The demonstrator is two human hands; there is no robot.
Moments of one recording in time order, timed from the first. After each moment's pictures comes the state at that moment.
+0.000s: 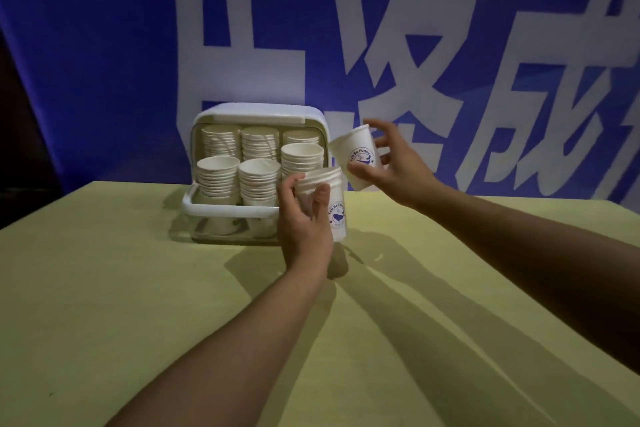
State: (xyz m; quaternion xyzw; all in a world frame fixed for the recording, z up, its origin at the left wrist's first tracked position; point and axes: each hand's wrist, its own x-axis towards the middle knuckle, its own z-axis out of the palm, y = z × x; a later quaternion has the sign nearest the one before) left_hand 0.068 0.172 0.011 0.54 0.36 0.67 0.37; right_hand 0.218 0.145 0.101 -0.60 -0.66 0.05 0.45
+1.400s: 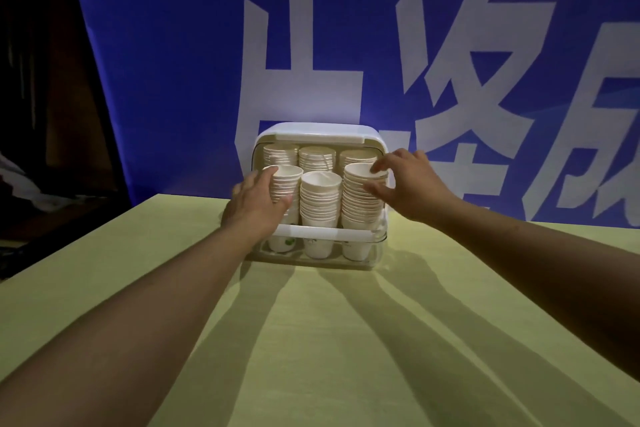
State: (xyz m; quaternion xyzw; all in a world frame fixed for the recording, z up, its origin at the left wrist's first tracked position) left_hand -0.080 0.296 0.054 0.74 0.59 0.33 0.09; right_hand 0.153 0.199 0.109 -0.70 -0.66 -0.09 0.25
